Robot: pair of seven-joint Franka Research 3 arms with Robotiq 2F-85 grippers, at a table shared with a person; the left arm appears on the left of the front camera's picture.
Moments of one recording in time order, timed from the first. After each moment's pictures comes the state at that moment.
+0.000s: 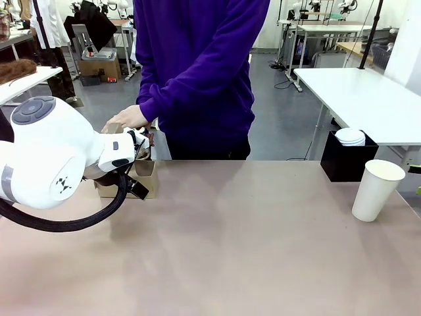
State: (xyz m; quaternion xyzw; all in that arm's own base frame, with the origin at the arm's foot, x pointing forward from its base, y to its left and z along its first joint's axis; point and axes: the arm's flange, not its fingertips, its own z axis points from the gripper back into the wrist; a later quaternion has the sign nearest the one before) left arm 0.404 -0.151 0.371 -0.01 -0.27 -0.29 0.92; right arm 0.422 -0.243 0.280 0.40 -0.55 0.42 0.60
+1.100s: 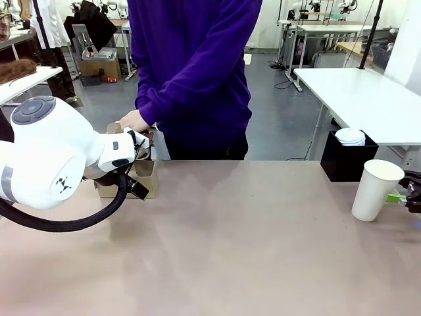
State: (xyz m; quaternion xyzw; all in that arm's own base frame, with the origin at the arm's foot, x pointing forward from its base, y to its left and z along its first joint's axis) left arm 0.404 -0.151 0.371 -0.01 -0.27 -0.29 0.92; right arm 0.432 -0.184 0.252 0.42 -0.54 0.42 0.60
